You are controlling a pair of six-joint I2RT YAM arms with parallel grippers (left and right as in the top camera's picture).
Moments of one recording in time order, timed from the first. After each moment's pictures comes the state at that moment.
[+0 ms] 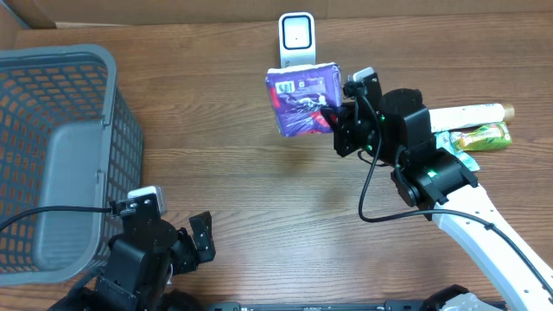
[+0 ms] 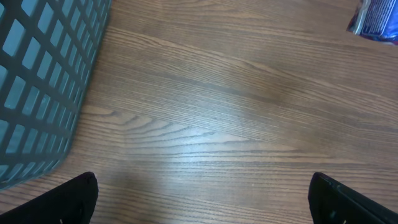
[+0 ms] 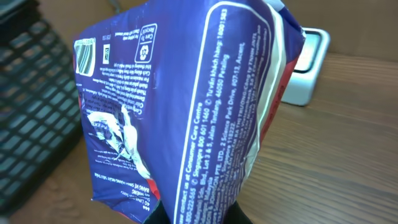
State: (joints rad) left arm -0.48 0.66 1.16 -1.41 -0.28 -0.66; right arm 0.45 1.31 1.01 -0.18 -0.27 0.17
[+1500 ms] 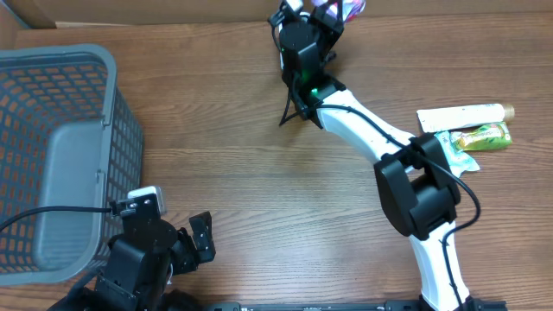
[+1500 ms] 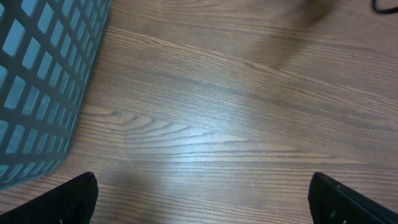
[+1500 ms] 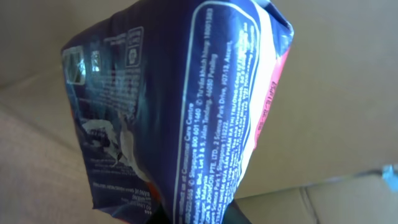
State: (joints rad) left arm -0.48 0.66 1.16 -1.40 -0.28 -0.66; right arm 0.56 2.27 1.80 0.39 1.03 -1.17
